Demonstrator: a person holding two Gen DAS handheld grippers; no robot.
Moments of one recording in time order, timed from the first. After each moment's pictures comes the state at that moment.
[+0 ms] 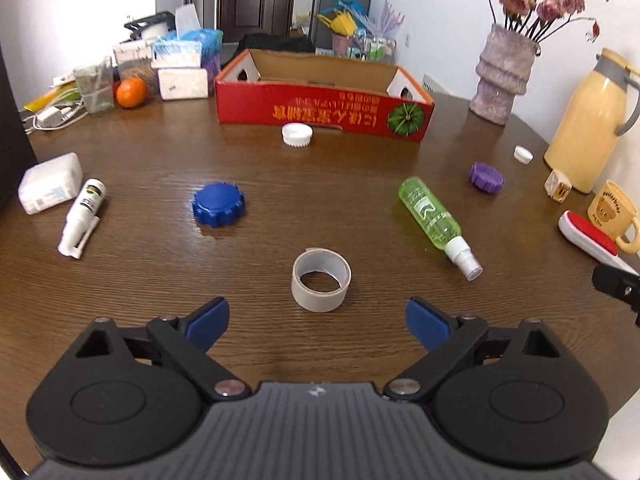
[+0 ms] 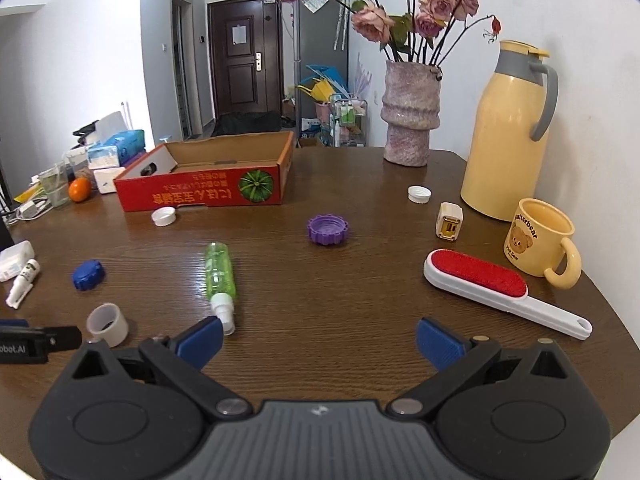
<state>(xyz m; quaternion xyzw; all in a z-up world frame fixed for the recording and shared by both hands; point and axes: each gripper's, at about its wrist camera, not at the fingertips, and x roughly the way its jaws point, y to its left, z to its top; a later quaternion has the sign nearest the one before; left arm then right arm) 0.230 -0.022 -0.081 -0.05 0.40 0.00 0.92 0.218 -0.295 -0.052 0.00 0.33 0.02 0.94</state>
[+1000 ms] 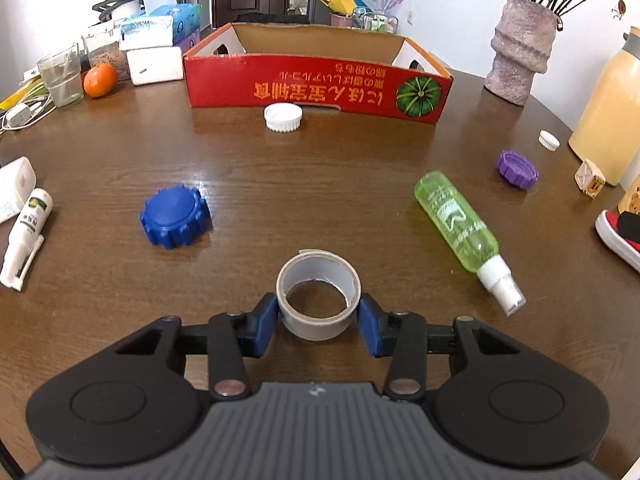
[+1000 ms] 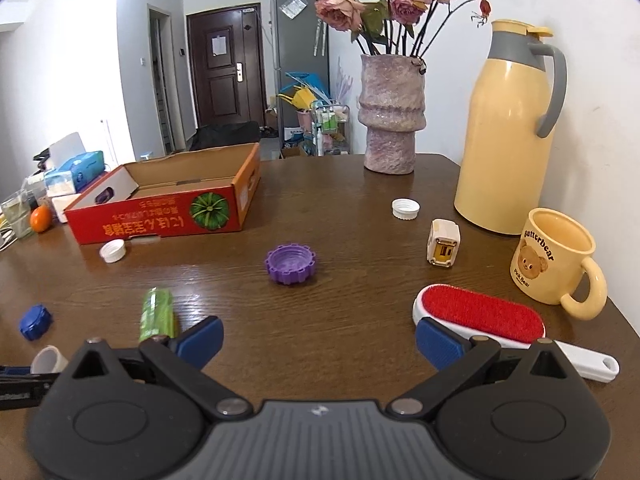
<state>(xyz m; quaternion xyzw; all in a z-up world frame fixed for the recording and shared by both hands) 0.303 -0.034 -0.119 -0.04 0.42 0.00 0.91 0.304 -0.325 -0.075 0.02 0.31 0.00 0.95</state>
